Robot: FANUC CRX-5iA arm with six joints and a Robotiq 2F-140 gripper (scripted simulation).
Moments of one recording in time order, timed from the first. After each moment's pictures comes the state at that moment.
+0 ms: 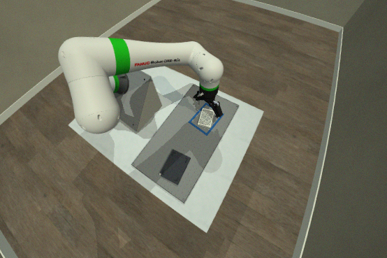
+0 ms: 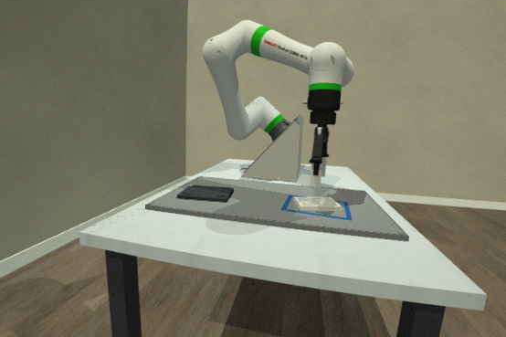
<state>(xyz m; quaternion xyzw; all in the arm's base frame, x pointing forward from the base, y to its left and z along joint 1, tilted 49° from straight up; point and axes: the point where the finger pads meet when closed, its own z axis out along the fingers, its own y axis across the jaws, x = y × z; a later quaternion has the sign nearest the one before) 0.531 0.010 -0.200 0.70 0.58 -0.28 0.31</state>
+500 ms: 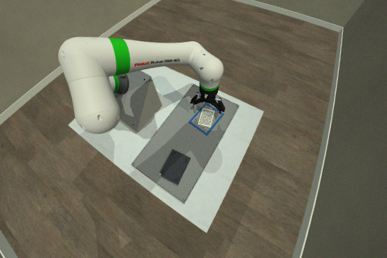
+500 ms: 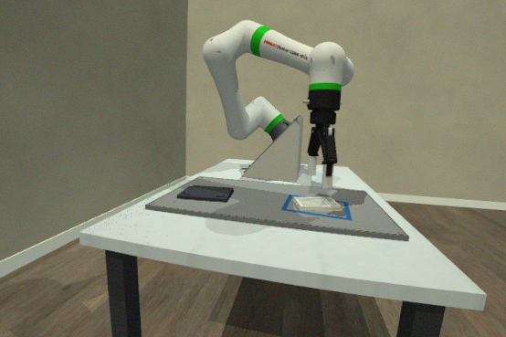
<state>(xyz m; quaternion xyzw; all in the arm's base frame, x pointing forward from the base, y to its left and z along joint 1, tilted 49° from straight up) 0.531 0.010 -0.200 0.56 0.72 -0.33 0.24</state>
